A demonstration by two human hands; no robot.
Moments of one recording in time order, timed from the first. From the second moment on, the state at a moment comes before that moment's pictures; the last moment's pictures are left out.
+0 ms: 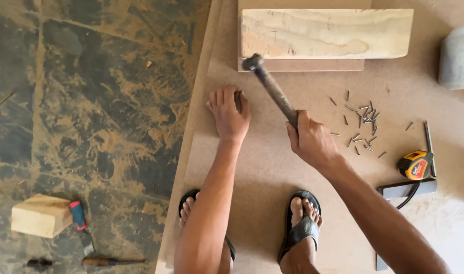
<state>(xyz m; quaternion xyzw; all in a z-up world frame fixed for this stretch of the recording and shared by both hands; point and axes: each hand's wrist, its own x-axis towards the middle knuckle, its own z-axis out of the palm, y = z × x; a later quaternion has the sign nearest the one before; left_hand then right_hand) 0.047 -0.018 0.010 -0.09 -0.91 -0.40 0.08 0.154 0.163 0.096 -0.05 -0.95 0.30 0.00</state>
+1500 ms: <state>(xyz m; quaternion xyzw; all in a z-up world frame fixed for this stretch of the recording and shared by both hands) -0.004 0.009 -0.011 0.01 -0.95 -0.31 0.01 0.124 0.178 0.105 -0.03 -0.97 0.26 -0.02</state>
